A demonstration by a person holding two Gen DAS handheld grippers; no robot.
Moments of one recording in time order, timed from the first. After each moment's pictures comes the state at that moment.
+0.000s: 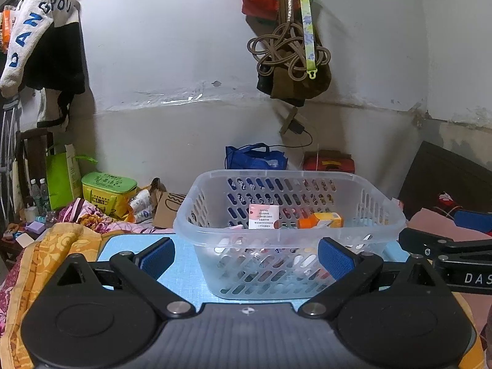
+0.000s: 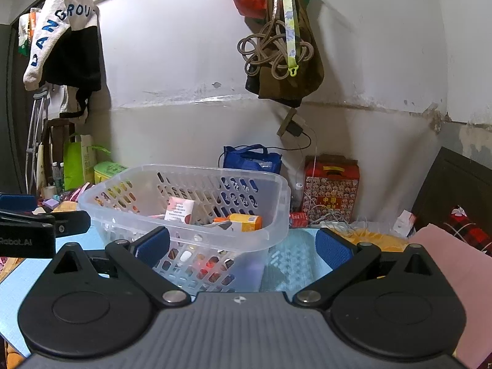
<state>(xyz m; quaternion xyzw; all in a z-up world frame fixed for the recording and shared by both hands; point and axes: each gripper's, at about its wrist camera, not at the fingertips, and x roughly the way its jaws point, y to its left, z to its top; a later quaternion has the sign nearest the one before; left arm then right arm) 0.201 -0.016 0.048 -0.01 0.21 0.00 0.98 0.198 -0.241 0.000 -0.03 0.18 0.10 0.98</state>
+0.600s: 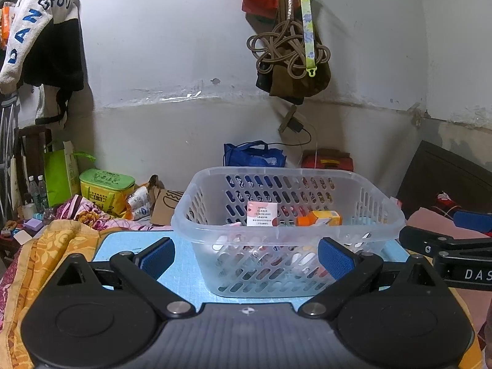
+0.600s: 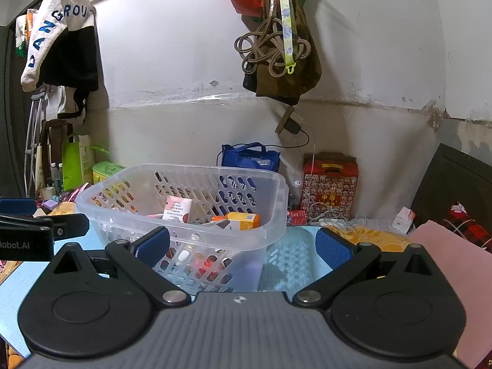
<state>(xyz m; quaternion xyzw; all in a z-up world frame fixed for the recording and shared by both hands) 0.202 -0.017 0.046 -0.01 0.21 -0.01 0.98 0.199 -0.242 0.001 -0.03 0.18 0.10 0.98</state>
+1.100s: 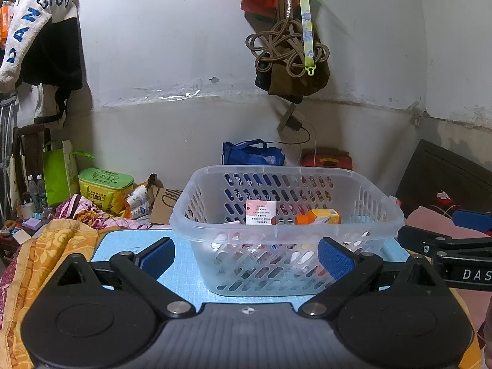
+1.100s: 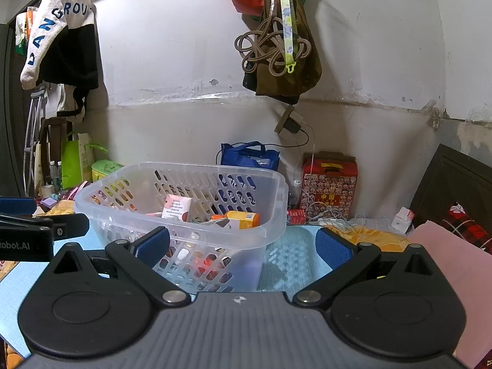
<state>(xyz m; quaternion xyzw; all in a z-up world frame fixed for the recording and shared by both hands) 0.203 -0.018 0.045 -0.01 0.21 -0.01 0.98 0.199 -0.242 -0.001 -0.03 0.18 0.10 0.98</state>
